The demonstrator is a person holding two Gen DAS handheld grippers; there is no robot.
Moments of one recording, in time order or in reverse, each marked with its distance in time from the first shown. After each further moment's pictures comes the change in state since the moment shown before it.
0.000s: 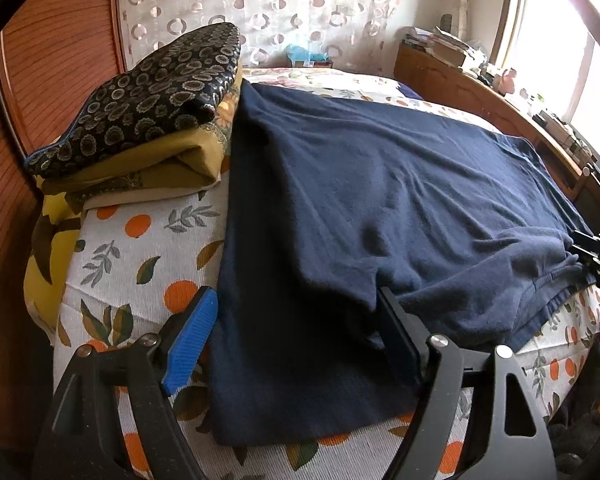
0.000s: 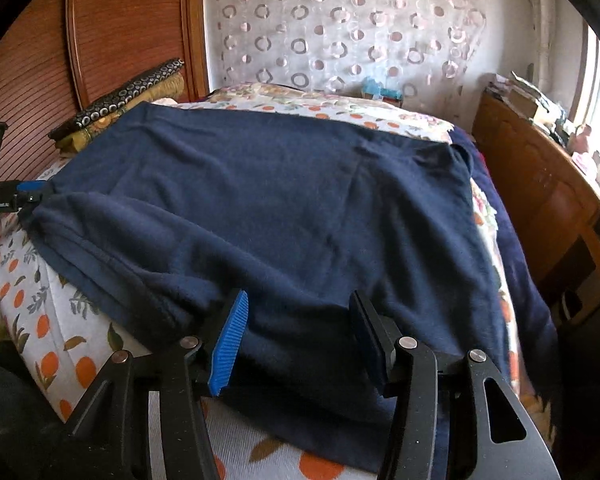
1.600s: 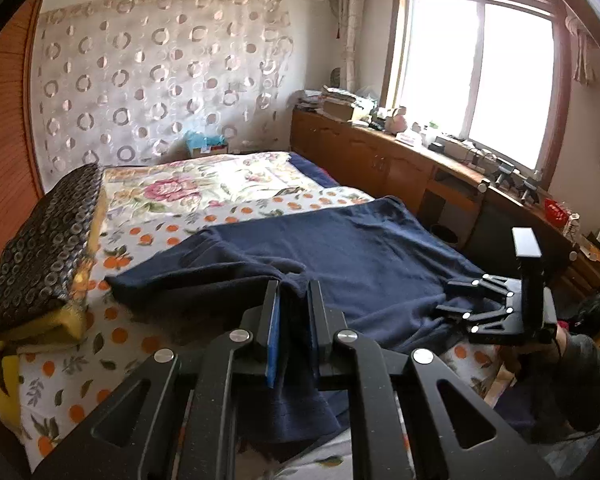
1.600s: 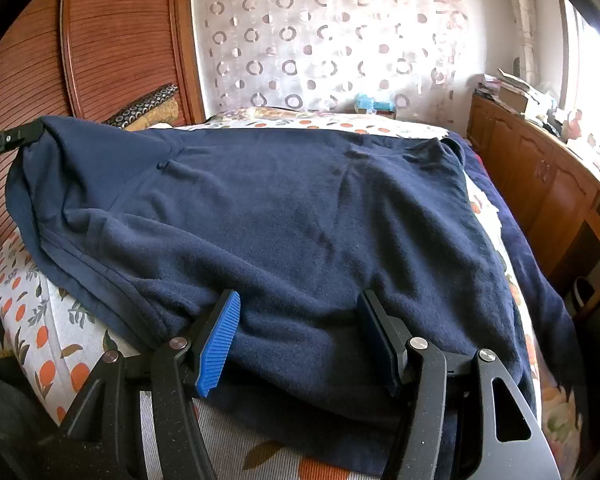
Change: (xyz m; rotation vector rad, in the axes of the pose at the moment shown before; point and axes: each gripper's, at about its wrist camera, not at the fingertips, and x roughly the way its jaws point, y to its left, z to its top) left arm -0.076 -0.118 0.054 0.212 -0.288 -0.300; right arm 0.003 0.002 -0.018 0.053 -0.082 0.009
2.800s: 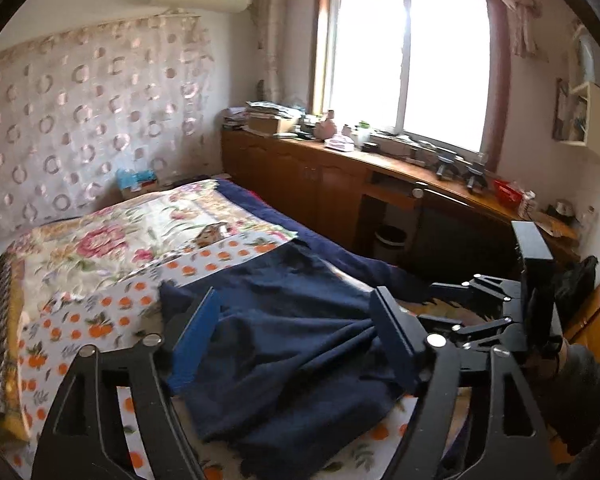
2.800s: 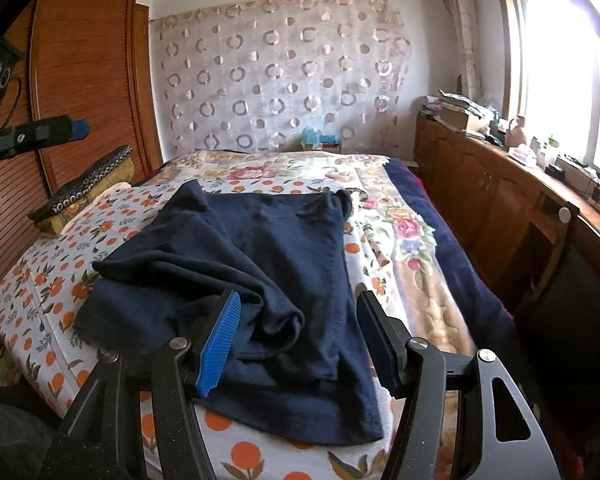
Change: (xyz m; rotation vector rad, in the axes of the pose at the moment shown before) left arm 0.037 -0.099 0.070 0.149 -0.026 -0.162; right arm -0.078 -0.035 0.014 0.070 -0.118 -0.126
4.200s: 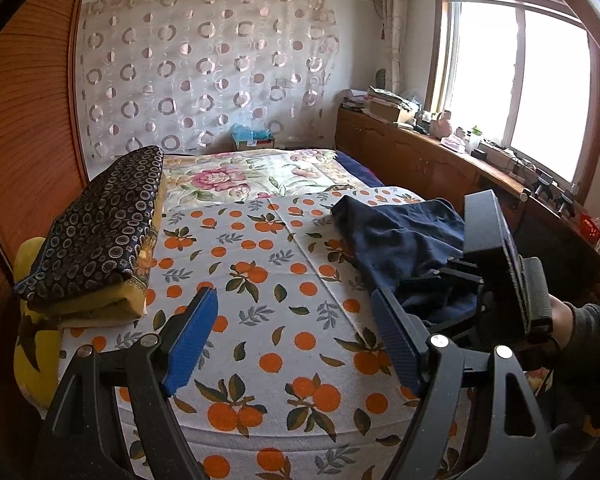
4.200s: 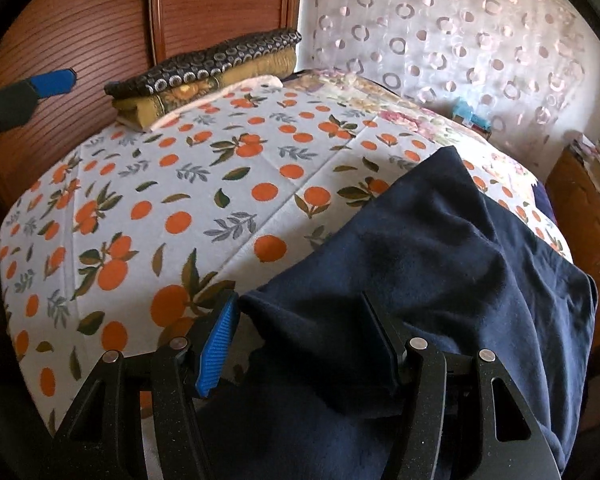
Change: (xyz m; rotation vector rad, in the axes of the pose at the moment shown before) left arm -0.075 0.123 -0.104 -0.215 0.047 0.318; right arm 0.128 0.123 0.046 -0.399 0.271 0.296
